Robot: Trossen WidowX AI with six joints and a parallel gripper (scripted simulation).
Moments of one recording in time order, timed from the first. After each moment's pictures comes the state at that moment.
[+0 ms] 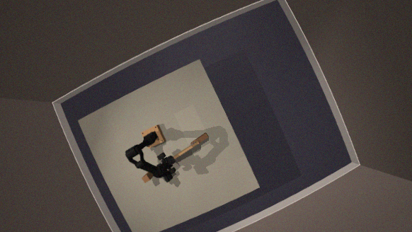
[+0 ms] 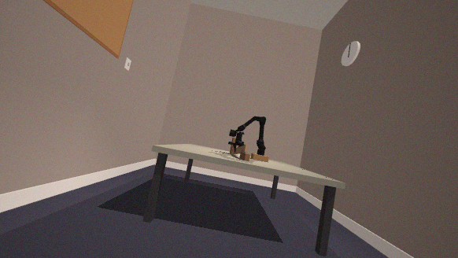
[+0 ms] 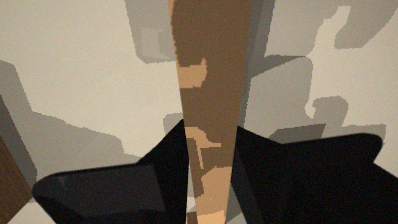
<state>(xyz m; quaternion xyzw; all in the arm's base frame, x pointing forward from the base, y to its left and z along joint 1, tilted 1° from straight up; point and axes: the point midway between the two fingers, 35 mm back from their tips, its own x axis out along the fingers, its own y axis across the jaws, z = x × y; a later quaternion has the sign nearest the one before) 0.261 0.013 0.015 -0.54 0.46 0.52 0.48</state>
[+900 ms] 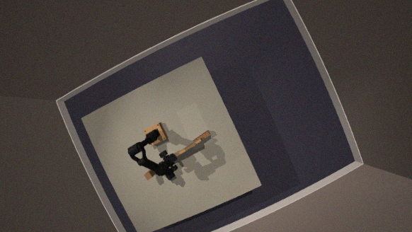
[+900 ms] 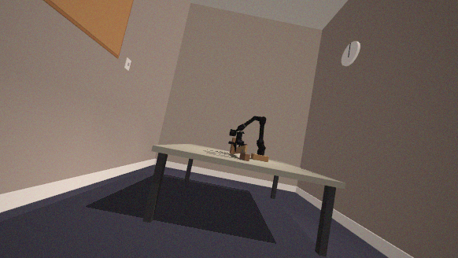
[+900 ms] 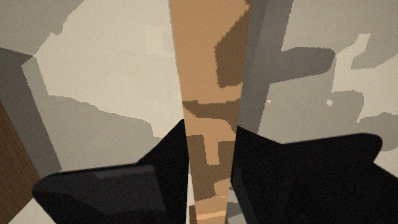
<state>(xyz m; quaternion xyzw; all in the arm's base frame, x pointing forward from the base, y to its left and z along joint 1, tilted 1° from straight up) 0.259 0.011 0.022 -0.54 0.47 0.52 0.47</state>
